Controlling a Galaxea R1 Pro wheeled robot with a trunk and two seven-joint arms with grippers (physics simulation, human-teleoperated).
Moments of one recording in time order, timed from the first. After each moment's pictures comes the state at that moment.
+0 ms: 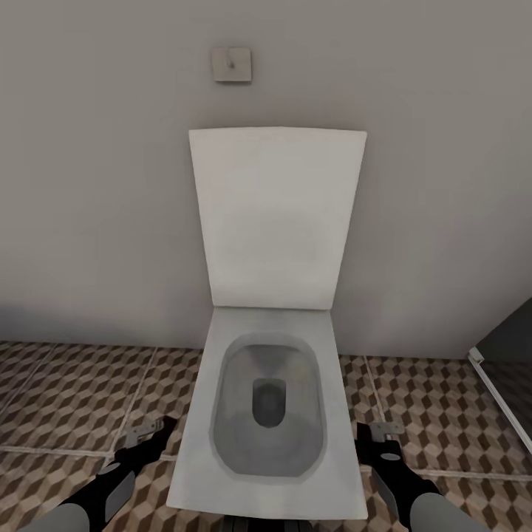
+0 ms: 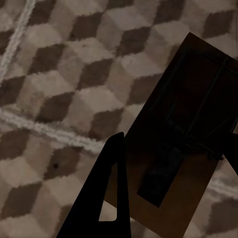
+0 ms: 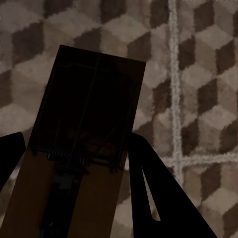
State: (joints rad) left arm -0.59 0.15 -0.23 -0.22 0.50 -0.12 0.03; right arm -0.62 -0.02 -0.23 -0.22 0.27 0.00 -0.17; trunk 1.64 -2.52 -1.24
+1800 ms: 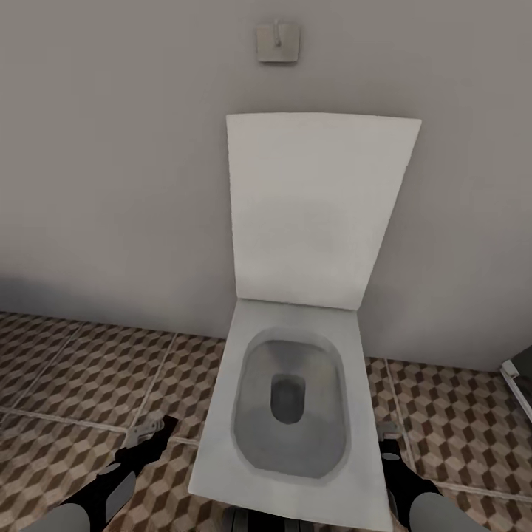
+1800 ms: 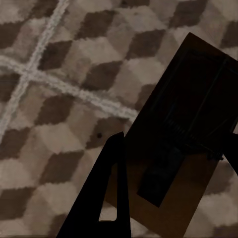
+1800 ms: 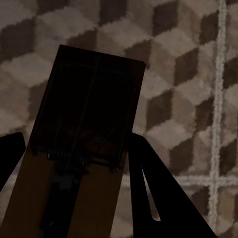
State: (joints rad) left arm -0.59 0.15 -0.23 -0.22 0.50 -0.12 0.03; right arm -0.62 -0.02 -0.23 -0.23 0.27 -0.01 -0.16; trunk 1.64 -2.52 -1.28
